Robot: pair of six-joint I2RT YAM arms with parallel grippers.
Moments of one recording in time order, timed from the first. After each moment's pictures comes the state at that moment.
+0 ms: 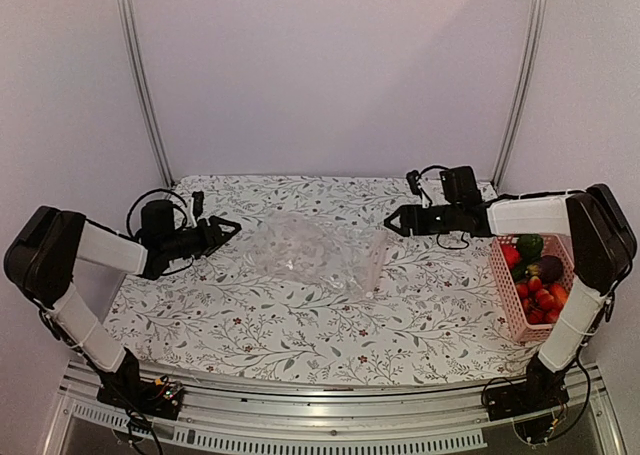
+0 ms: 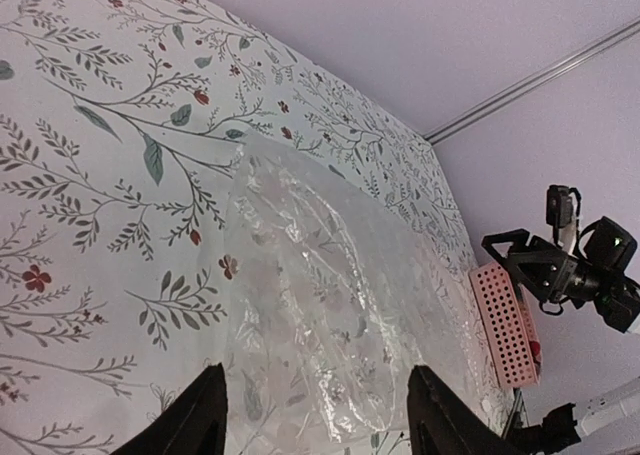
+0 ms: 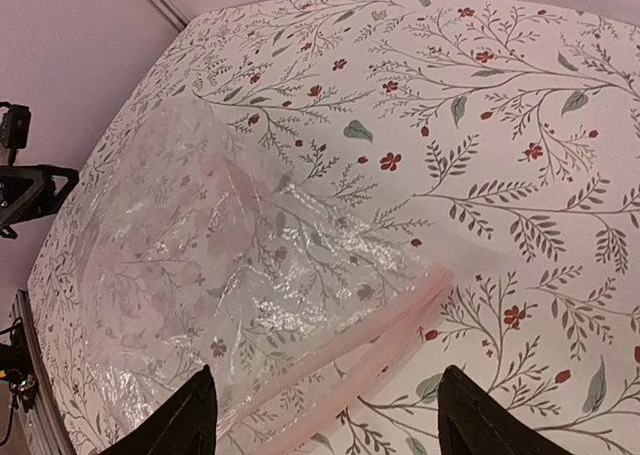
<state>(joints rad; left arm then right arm) -0.18 1.61 0.59 0.64 0.57 -0.67 0.42 1.77 1.09 0.06 -0.37 0.24</state>
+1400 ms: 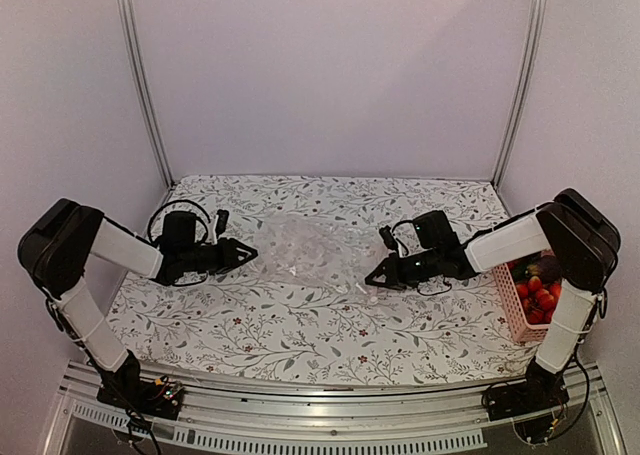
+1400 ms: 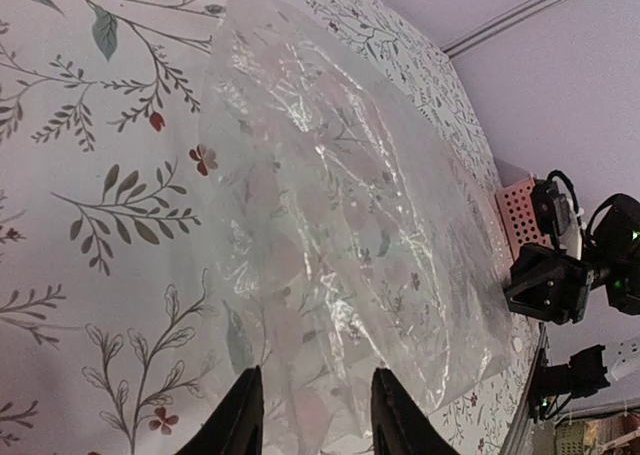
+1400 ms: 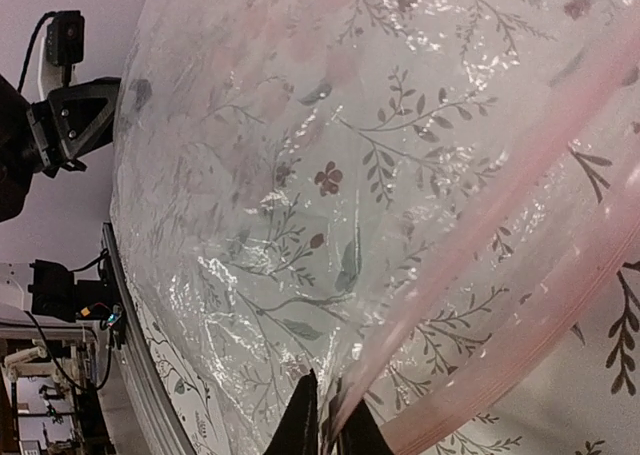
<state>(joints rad) -0.30 1.70 0.60 0.54 0.57 -0.57 0.60 1.82 0.85 0.22 -0.58 0.57</state>
